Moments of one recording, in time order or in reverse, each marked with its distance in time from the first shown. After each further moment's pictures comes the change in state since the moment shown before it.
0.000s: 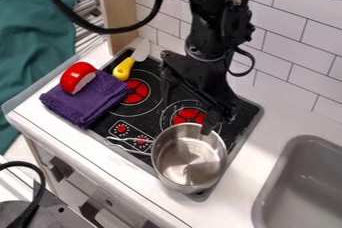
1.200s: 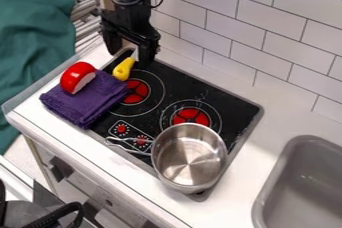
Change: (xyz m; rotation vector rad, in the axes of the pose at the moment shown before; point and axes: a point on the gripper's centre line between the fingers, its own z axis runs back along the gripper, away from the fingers) arm 0.037 0.174 -0.063 -0.010 0.011 0.223
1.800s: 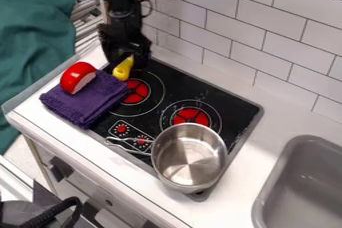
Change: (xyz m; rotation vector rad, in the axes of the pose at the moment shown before) arm 0.014 0.034 -0.052 -0.047 0.037 0.046
